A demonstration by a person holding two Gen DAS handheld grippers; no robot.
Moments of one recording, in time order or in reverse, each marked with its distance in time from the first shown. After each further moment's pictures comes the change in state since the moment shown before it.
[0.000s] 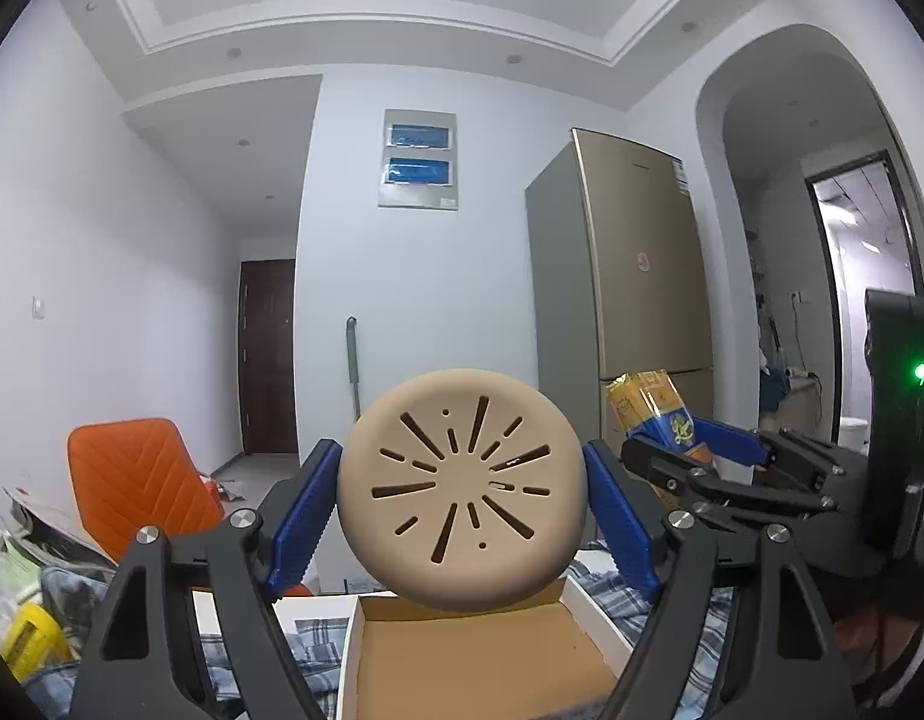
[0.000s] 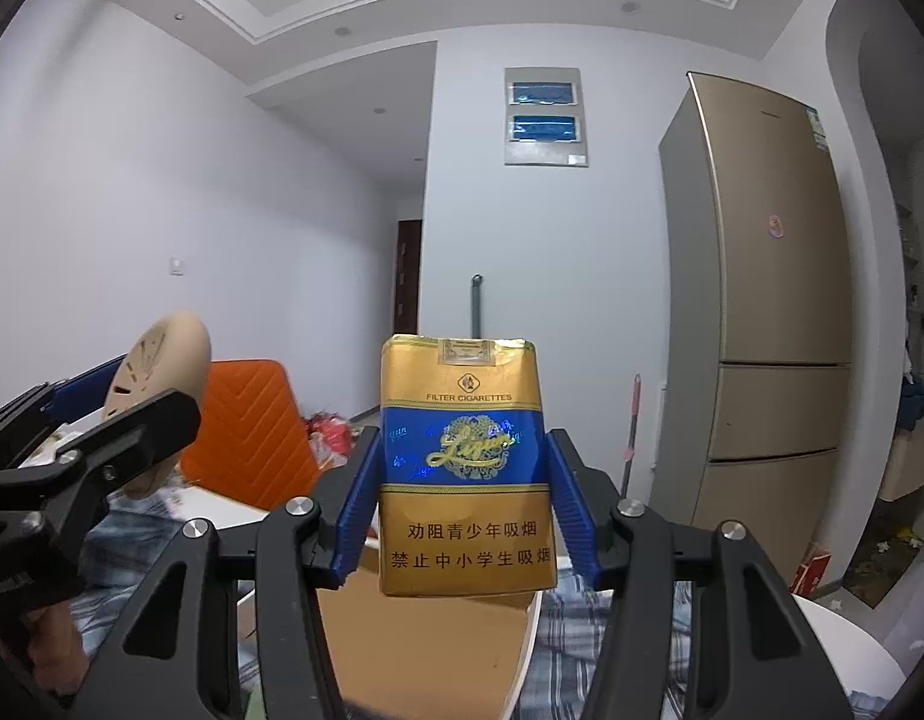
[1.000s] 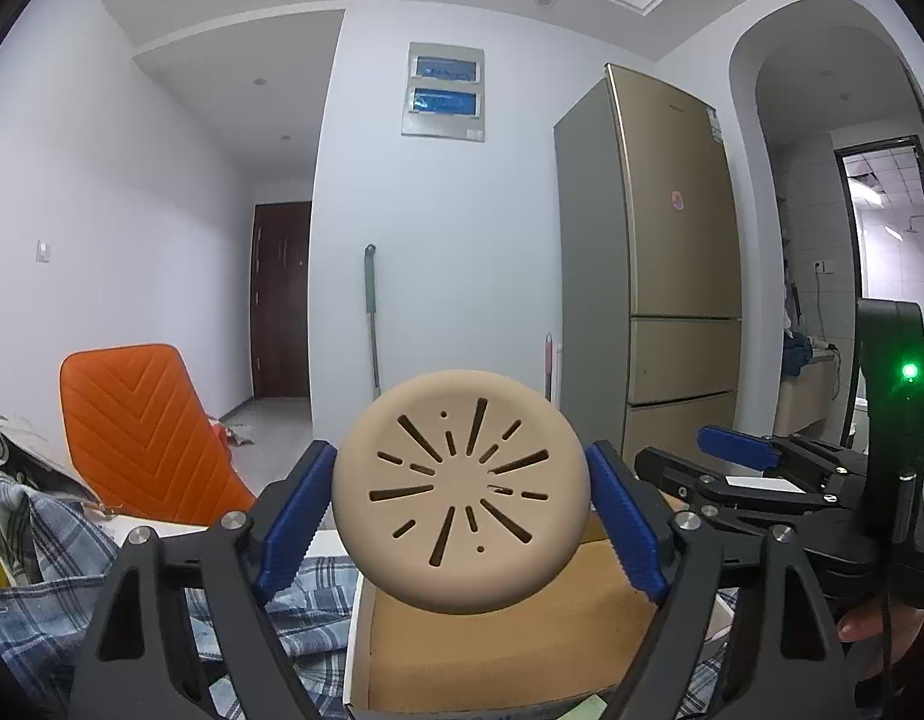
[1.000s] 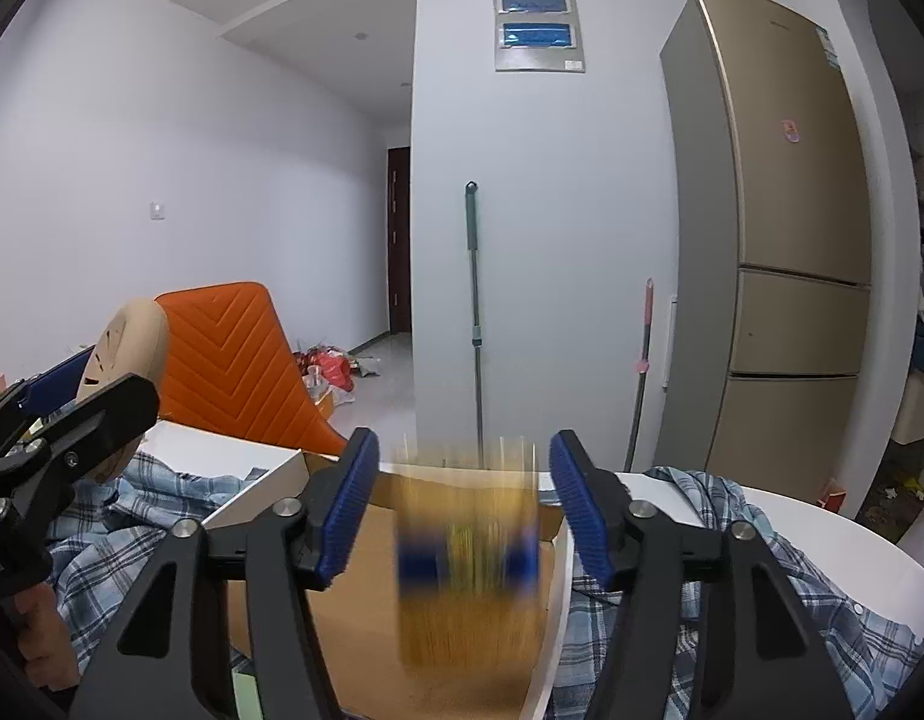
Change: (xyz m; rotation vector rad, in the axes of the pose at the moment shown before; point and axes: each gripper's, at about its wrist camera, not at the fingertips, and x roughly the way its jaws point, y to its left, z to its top) left arm 0.054 0.031 -0.074 -0.029 0.138 0.032; right arm 0.083 -0.009 -0.062 0.046 0.174 -0.017
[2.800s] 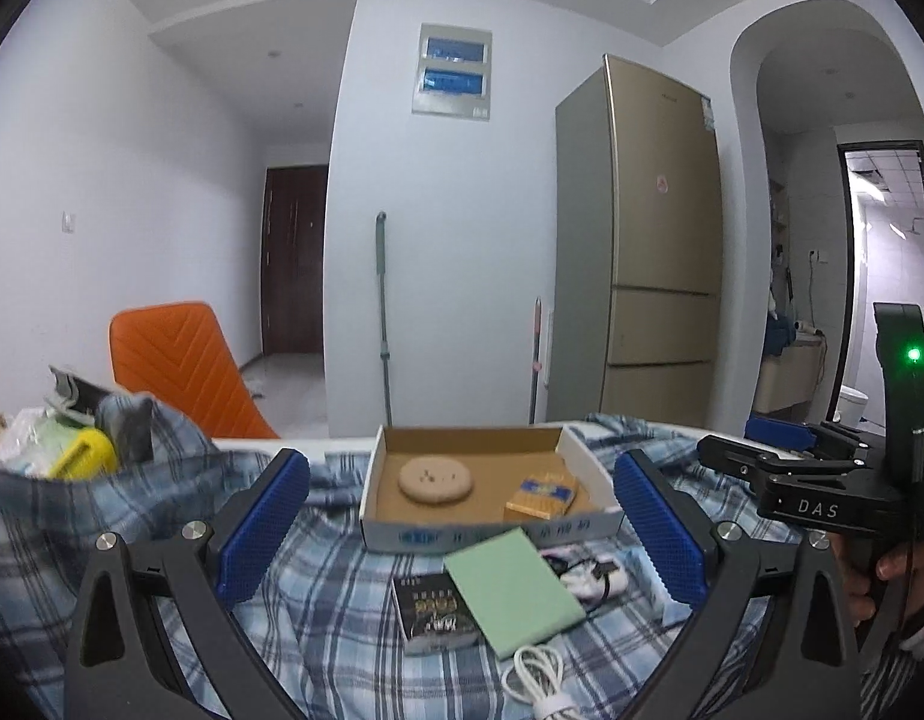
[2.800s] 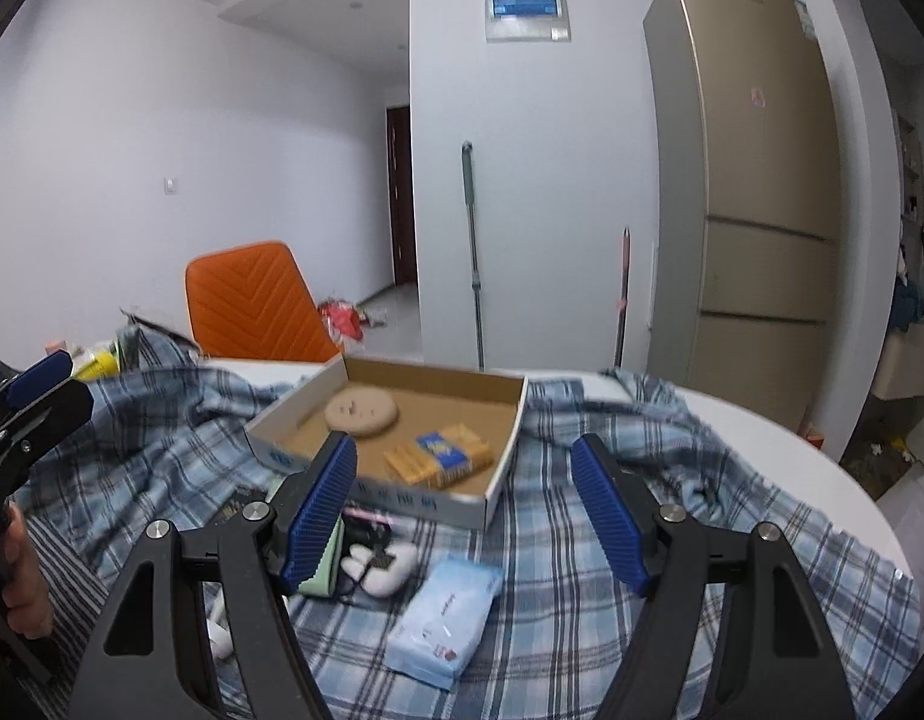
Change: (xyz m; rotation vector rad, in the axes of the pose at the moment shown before) left arm -0.162 -0.027 -0.013 -0.030 0.105 0.015; right arm -0.149 -0.017 -0.032 0.024 0.120 0.022
